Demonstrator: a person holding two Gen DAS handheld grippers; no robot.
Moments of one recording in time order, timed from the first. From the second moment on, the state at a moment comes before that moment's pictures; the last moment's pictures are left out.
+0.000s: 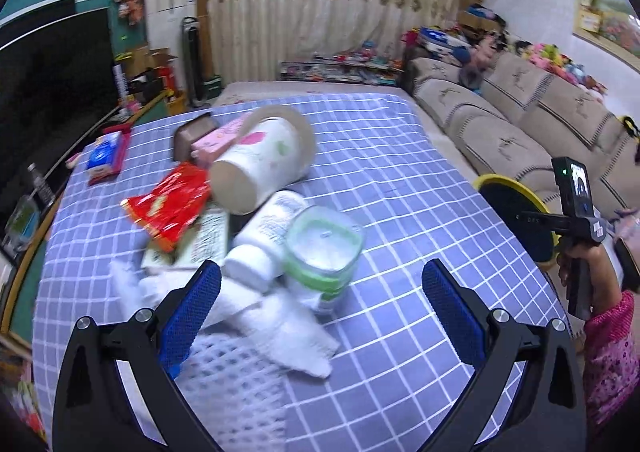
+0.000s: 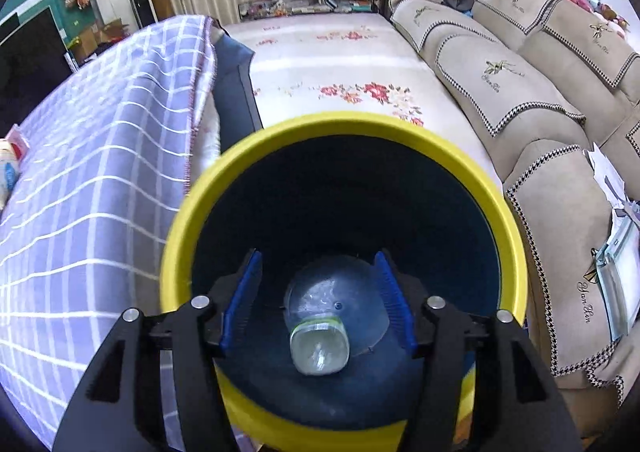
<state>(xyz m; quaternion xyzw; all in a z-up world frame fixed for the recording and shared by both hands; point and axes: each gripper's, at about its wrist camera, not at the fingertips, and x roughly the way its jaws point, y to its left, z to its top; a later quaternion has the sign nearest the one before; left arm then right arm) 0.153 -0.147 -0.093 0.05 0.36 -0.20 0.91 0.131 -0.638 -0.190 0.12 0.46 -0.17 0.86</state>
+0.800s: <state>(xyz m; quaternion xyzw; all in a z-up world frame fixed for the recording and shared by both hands) 0.200 -0.190 -0.141 0.11 0.40 -0.26 0.87 0.119 -0.622 -0.172 0.14 0.44 -0.13 0.88</state>
